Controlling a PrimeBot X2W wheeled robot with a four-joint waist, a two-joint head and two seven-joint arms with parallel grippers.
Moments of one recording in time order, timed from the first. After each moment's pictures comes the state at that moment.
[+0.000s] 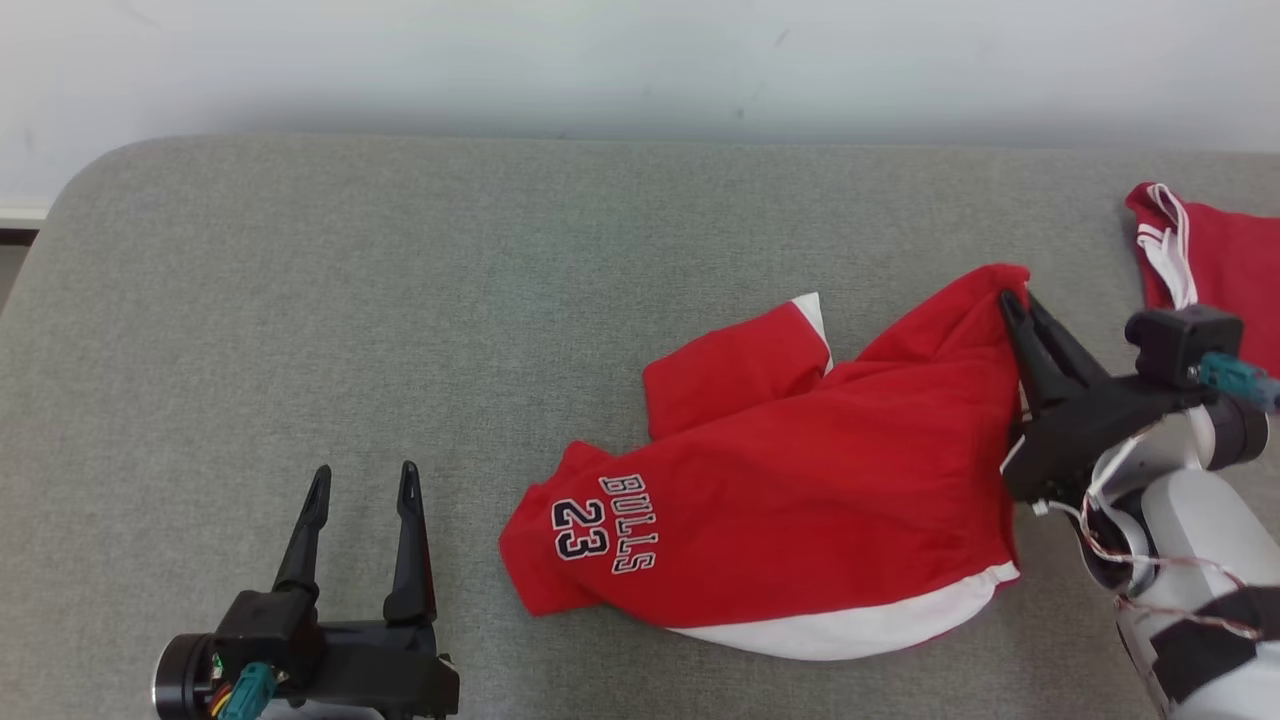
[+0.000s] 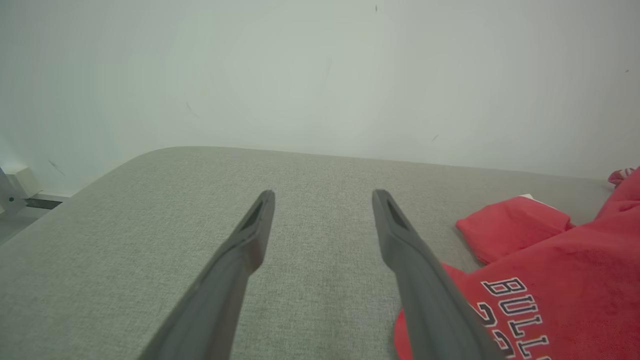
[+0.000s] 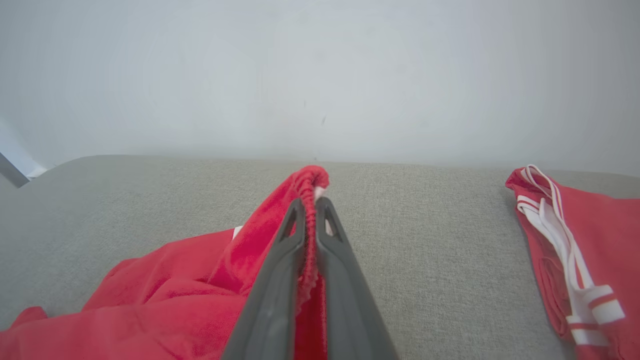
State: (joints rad) left arm -0.14 0.05 -0.10 0.17 -0.19 0.00 -0.26; right arm -0.48 -0.39 0.19 0.39 0.47 0.13 0.03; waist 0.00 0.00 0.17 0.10
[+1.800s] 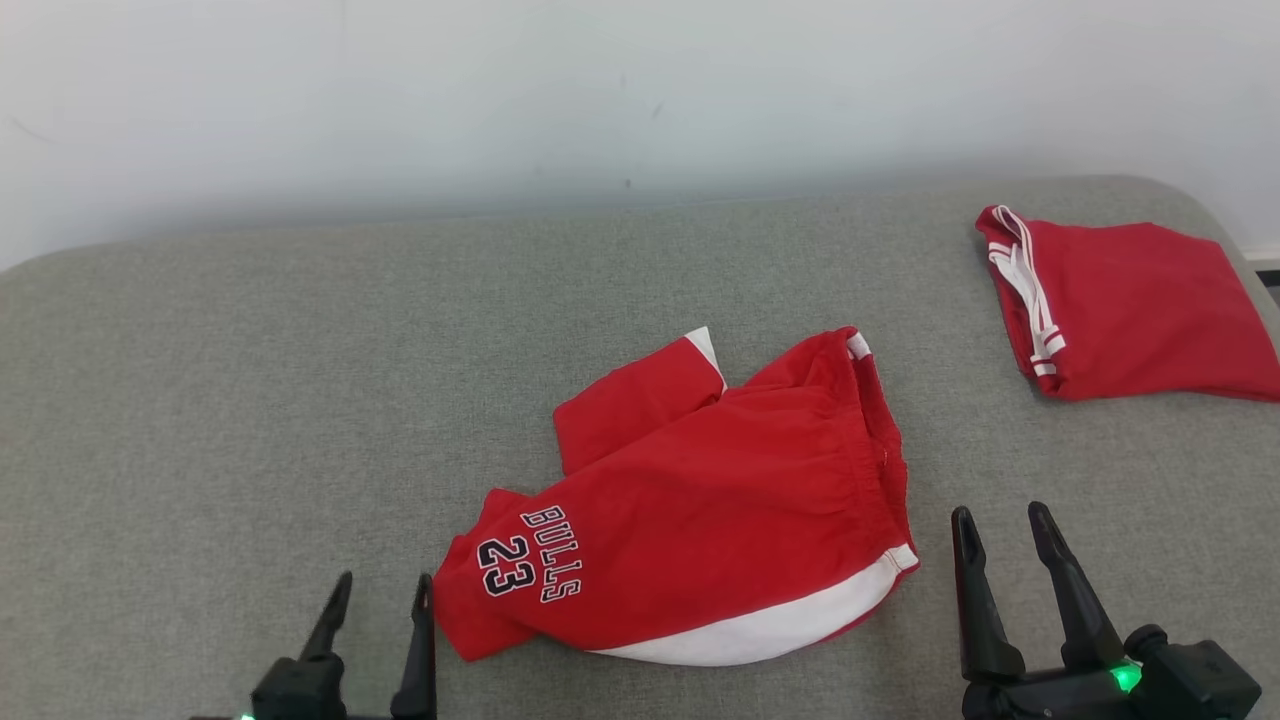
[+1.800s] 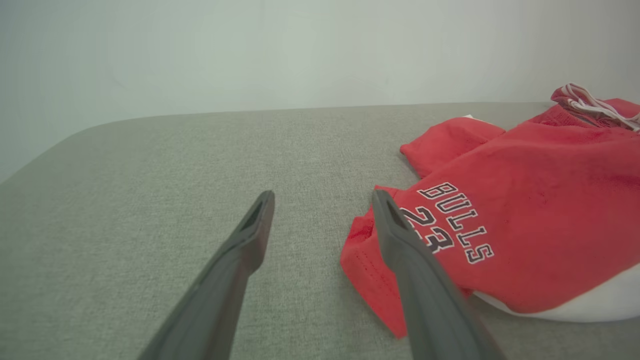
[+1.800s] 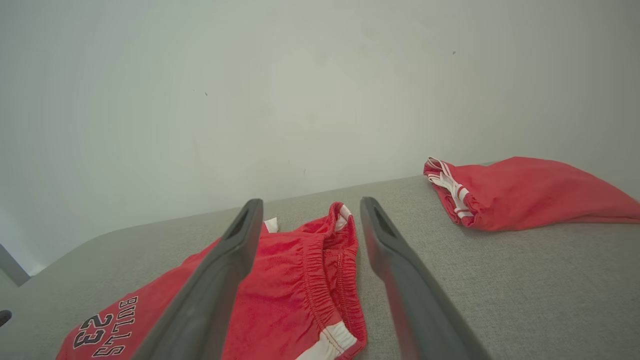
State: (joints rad) left arm -0.06 0.08 -0.09 0.29 -0.12 -0.06 -0.24; right arm 0.09 -0.09 0.02 -0.06 0.26 0.13 -0.25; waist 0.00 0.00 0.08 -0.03
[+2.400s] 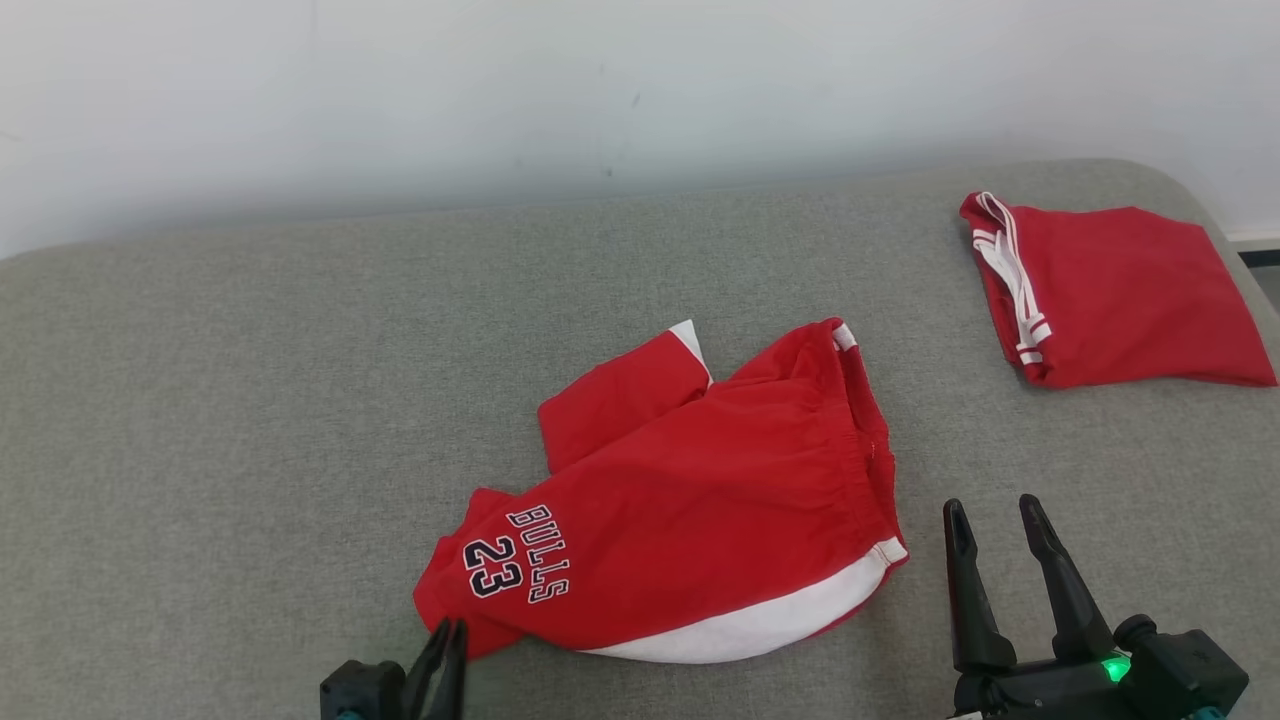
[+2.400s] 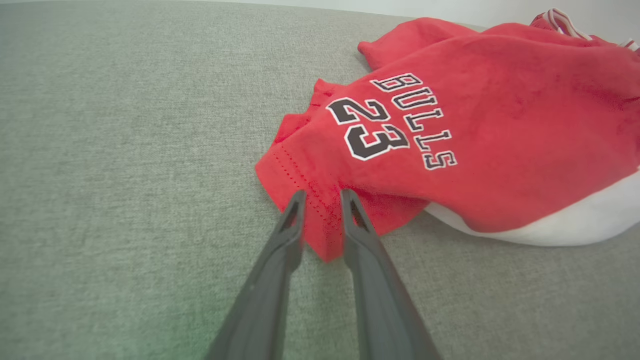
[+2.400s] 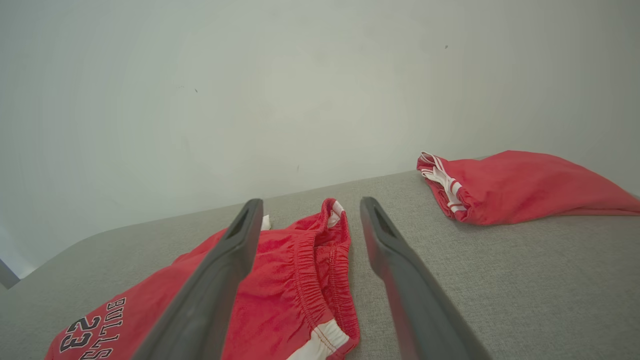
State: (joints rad) left arm -0.13 0.06 -0.19 0.52 -0.23 -0.09 -0.20; right arm 0.07 -0.08 0.03 -0.03 0.26 0.13 -0.25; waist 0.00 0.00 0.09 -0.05
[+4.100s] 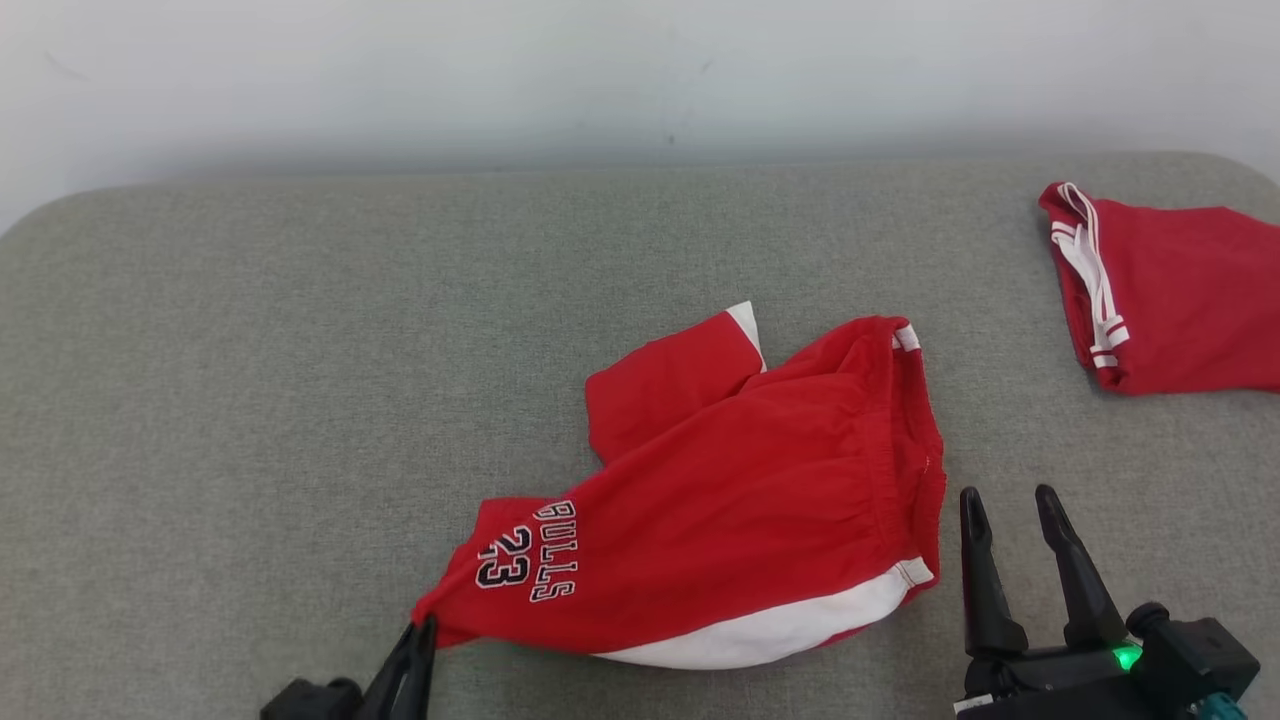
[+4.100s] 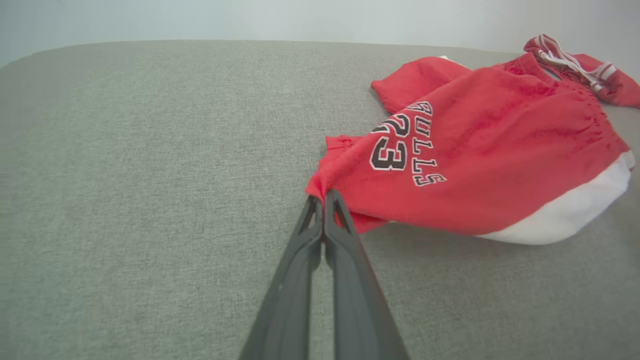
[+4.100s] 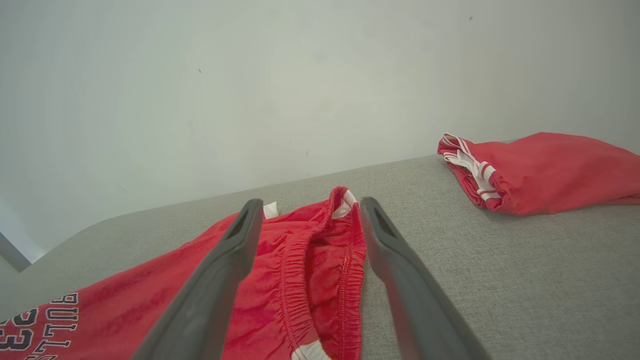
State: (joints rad) left arm 0.07 0.20 -0.24 0.02 -0.28 -0.04 -0.02; right arm 0.04 -0.09 0.00 0.00 0.27 0.13 -0.26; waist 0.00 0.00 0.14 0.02
